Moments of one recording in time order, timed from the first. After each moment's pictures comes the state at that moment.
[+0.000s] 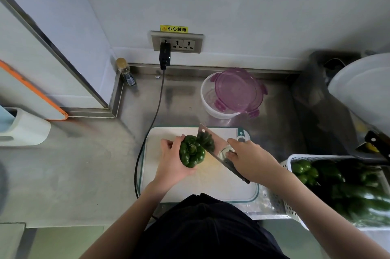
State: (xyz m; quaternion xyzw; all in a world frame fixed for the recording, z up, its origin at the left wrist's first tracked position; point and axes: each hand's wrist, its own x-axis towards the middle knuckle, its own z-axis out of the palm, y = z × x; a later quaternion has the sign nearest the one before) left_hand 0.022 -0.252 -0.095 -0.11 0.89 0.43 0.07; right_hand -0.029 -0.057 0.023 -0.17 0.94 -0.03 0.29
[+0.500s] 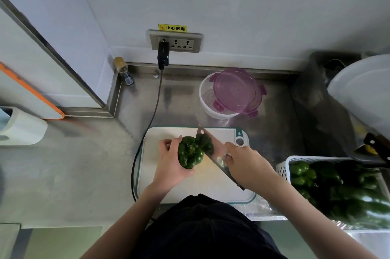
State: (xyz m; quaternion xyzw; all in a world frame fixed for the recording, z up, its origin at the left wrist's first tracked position) left_hand 0.024 -0.246 -0.099 -0.12 0.89 0.45 0.05; right_hand -0.018 -0.063 0.032 -0.13 0.94 -0.07 0.31
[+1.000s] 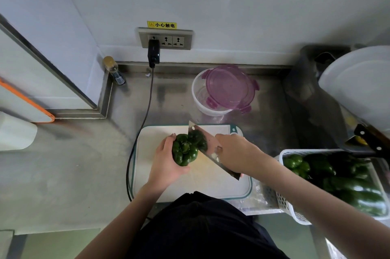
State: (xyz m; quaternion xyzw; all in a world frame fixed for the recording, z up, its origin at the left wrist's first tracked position) left_hand 0.020 -0.247 -0.101 -0.12 0.89 0.43 0.06; right_hand -0.038 -0.077 0.050 -0.22 0.92 -0.02 0.32
